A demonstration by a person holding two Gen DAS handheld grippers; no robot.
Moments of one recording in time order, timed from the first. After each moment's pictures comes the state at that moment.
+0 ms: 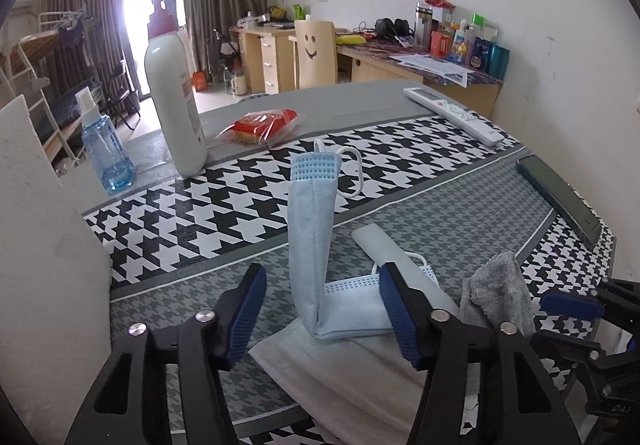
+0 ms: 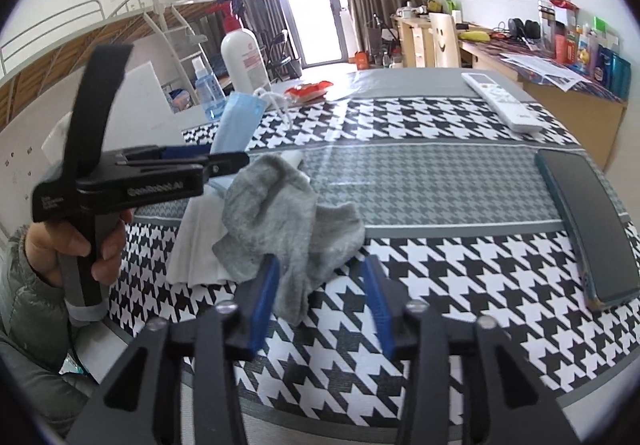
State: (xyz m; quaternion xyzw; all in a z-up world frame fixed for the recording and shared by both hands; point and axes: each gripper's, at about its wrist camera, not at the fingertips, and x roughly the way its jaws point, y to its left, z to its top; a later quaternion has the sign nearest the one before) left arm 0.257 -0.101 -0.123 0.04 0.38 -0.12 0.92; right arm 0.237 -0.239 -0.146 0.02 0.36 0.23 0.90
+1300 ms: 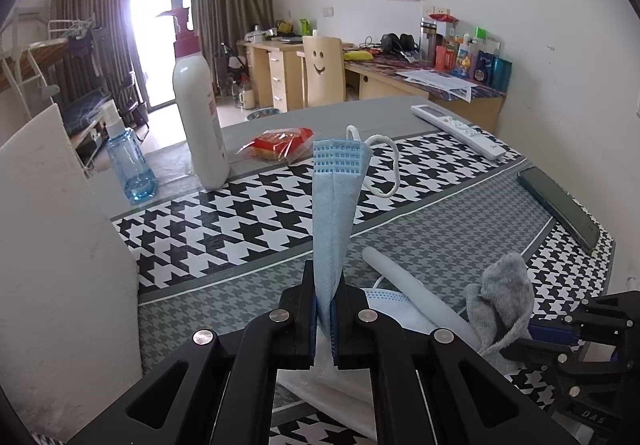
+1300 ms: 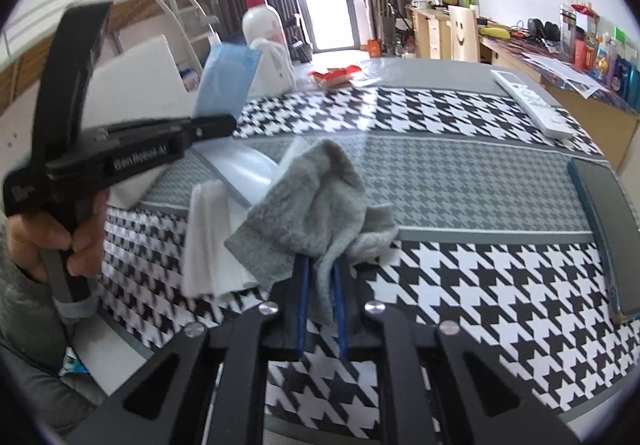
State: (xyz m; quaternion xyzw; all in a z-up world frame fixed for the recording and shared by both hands) left arm 0.241 -0.082 -0.106 0.05 0.35 -0.11 0.93; right arm 0.244 -0.206 -0.149 0.00 0.38 0.25 0.89
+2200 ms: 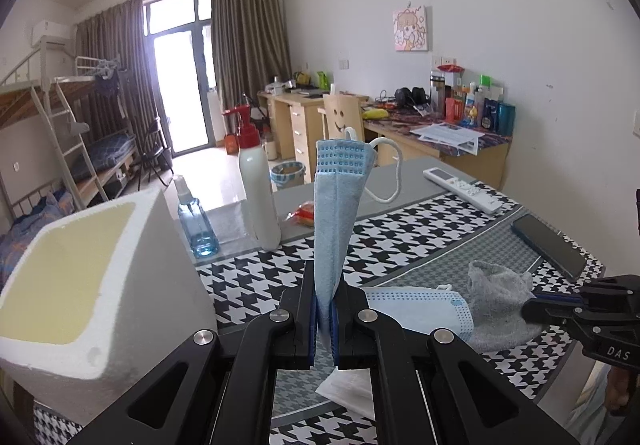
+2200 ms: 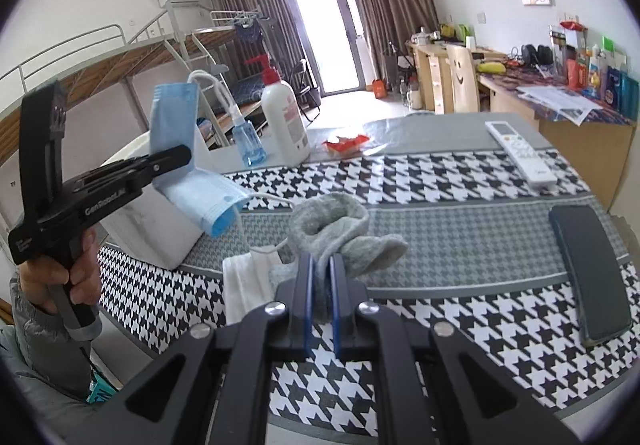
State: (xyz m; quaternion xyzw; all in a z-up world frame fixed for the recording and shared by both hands) left arm 0.194 -0.053 -0.041 0.06 0.26 -0.08 0.96; right arm 0.230 -0.216 -0.092 0.04 0.31 0.26 0.91
